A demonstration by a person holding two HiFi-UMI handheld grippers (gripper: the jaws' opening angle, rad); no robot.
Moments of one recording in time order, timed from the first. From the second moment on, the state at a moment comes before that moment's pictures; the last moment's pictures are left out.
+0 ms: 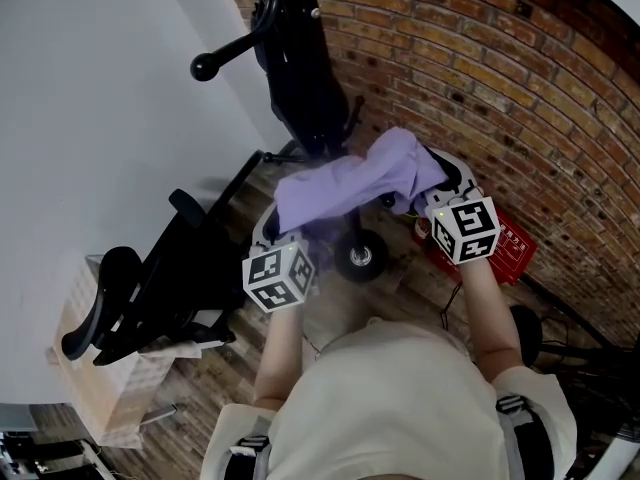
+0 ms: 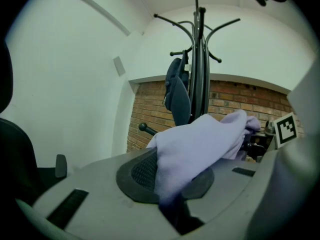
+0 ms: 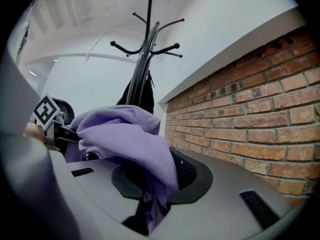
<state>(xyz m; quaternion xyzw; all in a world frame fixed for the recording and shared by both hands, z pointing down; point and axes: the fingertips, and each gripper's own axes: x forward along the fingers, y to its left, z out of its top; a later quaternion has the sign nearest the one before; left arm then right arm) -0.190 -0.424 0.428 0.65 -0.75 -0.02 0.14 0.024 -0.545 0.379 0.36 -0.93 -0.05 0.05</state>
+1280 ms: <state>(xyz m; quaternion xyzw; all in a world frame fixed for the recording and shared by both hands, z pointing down) -0.095 -0.442 0.566 0.71 -0.66 0.08 0.25 -0.017 -0.489 0.513 0.29 -0.95 0.03 0.12</state>
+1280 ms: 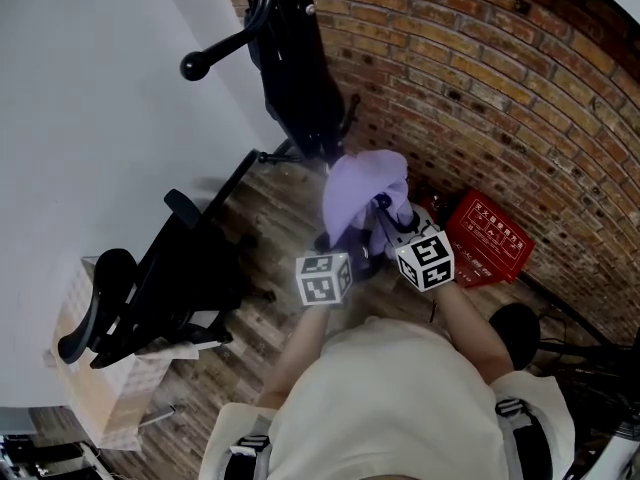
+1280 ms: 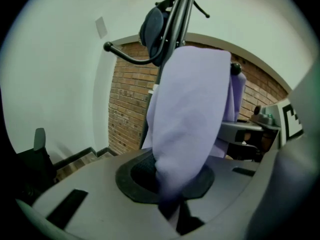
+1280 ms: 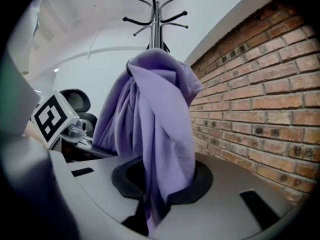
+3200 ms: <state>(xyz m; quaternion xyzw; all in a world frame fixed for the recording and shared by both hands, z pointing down) -0.085 -0.337 0.514 0.75 -0.62 0.04 0.24 0.040 -0.385 0.488 0.40 -0.91 0.04 0.12</state>
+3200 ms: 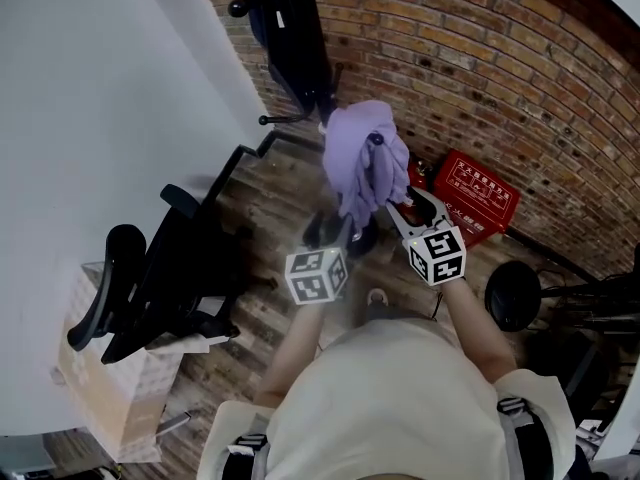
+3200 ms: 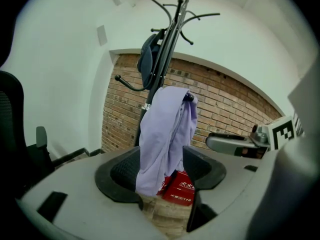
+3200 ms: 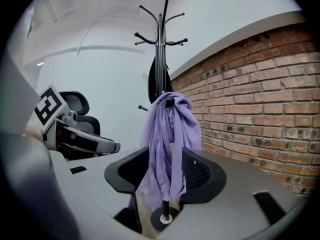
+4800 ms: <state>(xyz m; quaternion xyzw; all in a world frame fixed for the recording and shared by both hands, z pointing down) -0.113 -0.108 0.468 0.77 -0.61 -0.03 0.18 0.037 -0.141 0.444 0.43 -0.90 0.01 0.06</state>
